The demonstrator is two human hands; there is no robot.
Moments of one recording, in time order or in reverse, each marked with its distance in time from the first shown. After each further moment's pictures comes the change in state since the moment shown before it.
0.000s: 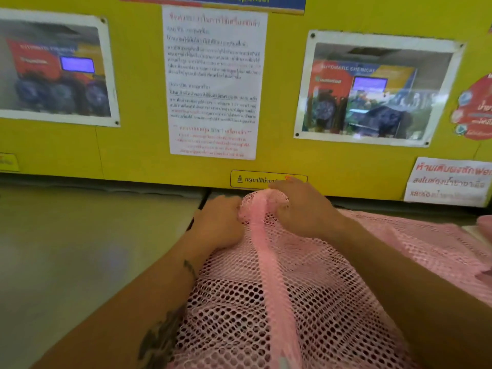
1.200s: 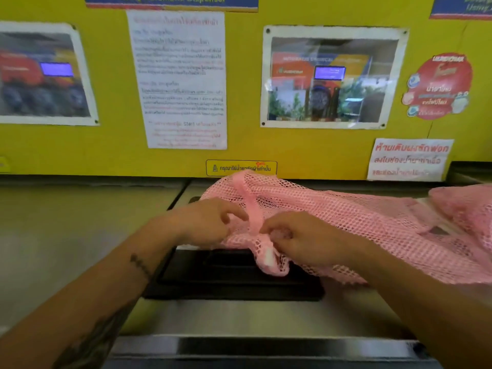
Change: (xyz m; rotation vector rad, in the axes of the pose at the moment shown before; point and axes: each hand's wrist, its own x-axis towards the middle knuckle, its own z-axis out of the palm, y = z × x) left_hand -0.075 0.063 -0.033 0.025 -0.404 0.138; right_hand -0.115 0.021 -0.027 0.175 -0.250 -0.137
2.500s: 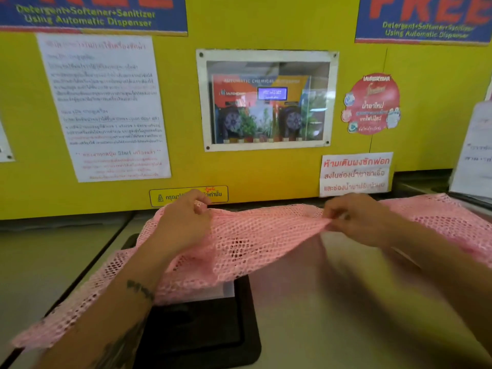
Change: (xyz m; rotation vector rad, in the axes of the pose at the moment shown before) left_hand 0.093 0.053 0.015 -0.468 0.527 -0.059; right_hand -0.060 0.161 -0.108 -0.193 0.274 0.247
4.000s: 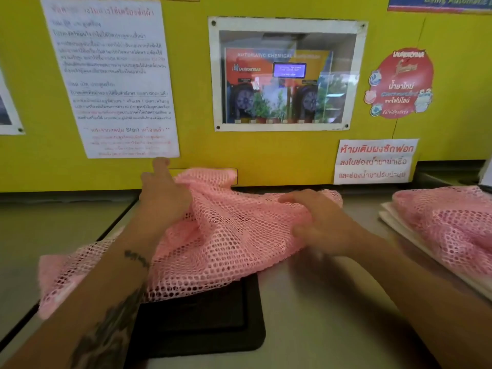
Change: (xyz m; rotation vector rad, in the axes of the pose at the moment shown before) left_hand 0.008 -0.007 -0.024 0.151 0.245 -0.173; right_hand 0.018 -0.058 0.058 0.177 -0.042 0.023
